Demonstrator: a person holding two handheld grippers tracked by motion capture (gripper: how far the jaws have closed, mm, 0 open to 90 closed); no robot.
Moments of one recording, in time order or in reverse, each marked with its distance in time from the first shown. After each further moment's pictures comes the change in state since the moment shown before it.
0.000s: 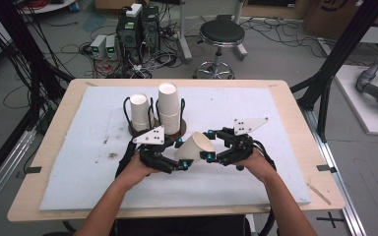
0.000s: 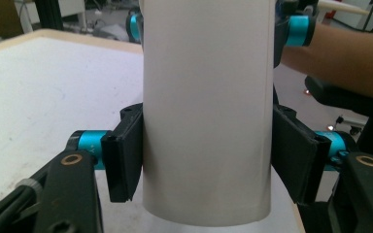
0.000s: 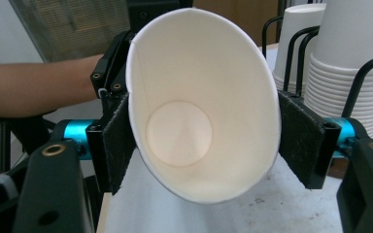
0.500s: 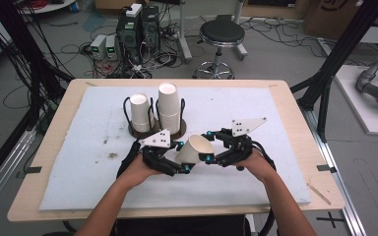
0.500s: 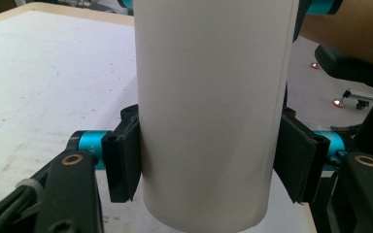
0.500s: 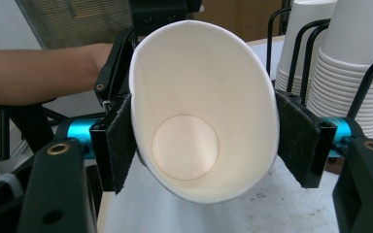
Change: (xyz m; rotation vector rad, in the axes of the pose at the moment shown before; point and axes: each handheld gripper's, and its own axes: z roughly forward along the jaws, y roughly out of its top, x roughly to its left) left arm -0.002 0.001 0.006 0.072 -0.003 0.019; right arm 0.003 0.003 0.002 0.031 0.000 -0.015
